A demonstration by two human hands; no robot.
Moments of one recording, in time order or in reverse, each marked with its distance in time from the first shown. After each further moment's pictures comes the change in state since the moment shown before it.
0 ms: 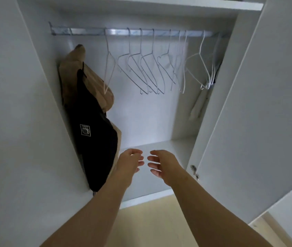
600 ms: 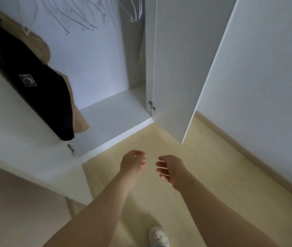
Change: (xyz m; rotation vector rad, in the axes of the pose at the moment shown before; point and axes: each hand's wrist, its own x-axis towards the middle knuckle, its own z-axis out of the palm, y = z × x) left_hand -0.251 -0.180 0.044 0.267 -0.315 -0.224; right_hand -0.222 0.250 -0.138 0.227 0.354 0.257
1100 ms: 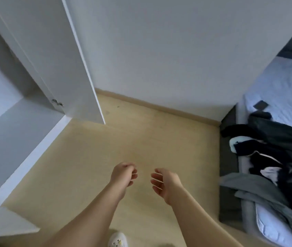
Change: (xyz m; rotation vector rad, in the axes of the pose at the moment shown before) left_hand -0.177 -0.148 0.138 0.338 -0.470 -0.021; right_hand -0.159 0.214 -0.189 0.649 0.441 0.135
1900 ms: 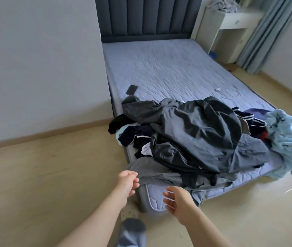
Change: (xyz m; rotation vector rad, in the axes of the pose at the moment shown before) left_hand -0.154 -0.061 0.509 0.460 -0.519 -0.003; right_hand -0.018 -0.001 -0.530 0.561 0.430 -0.002
